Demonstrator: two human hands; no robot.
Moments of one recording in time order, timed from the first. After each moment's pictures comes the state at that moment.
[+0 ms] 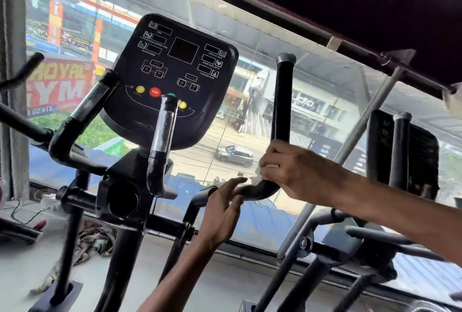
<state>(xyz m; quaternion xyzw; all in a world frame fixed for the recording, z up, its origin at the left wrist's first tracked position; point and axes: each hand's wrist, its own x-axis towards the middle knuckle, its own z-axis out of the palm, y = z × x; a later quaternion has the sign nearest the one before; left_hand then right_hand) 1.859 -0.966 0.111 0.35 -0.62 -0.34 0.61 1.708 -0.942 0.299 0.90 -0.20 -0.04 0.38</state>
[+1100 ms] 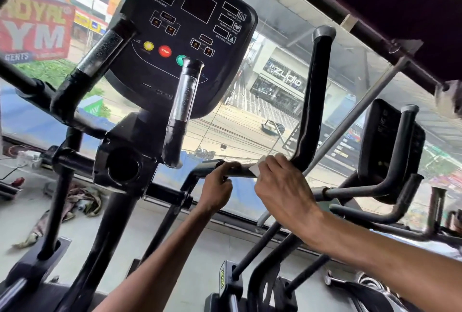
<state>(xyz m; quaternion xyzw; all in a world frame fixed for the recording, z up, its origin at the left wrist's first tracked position) 1.877 -1.028 0.047 0.40 -0.57 -0.44 0.57 1.771 -0.926 0.192 0.74 -0.37 -0.16 0.53</state>
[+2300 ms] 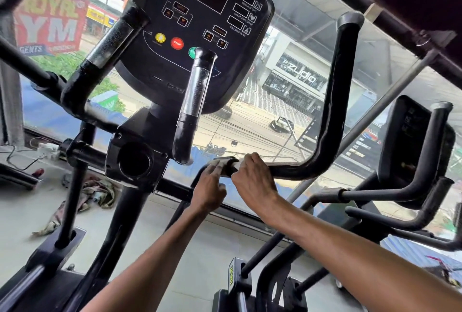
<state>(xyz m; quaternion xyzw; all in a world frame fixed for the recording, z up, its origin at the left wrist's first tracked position) 1.893 -1.067 -0.012 0.53 -0.64 -0.32 0.45 1.814 -1.001 0.131 0.75 -0.46 -0.25 0.40</state>
